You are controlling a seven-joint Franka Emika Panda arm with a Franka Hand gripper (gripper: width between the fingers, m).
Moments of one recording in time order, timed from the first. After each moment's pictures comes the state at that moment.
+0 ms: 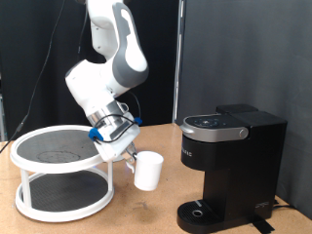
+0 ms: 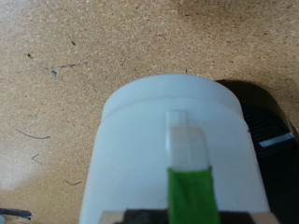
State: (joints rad) arm 0.22 -0.10 -0.44 -2.62 1.08 2.57 1.87
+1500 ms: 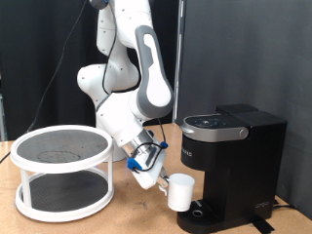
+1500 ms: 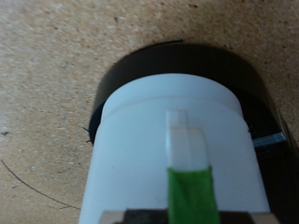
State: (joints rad) arm 0.25 0.15 -0.24 -2.54 1.57 2.58 1.53
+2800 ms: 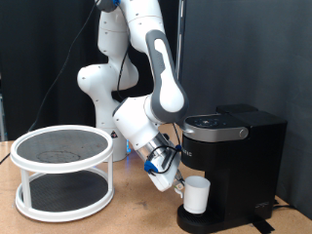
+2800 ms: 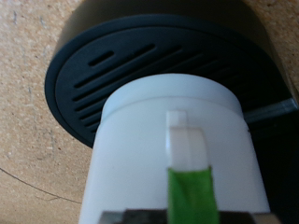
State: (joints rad) arm 0.27 0.21 -0.15 -2.49 1.77 2.63 1.45
